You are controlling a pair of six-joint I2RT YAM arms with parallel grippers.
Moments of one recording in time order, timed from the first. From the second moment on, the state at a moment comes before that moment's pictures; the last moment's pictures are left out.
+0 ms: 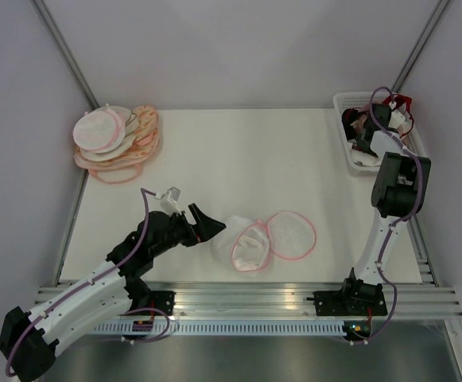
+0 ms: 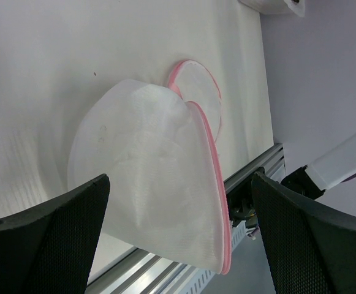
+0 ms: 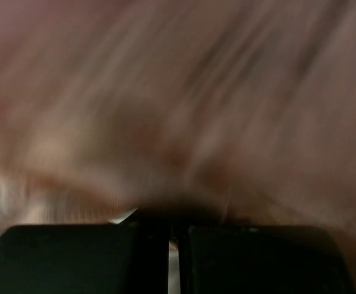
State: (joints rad) left arm -0.72 0.66 0.35 -0.05 0.09 -0.96; right arm -0.22 2.18 1.71 -0.32 0.28 0.56
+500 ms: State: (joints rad) left arm -0.72 0.63 0.37 -0.07 0.11 -0.93; right arm -0.17 1.82 1.55 -0.25 0.22 0.50
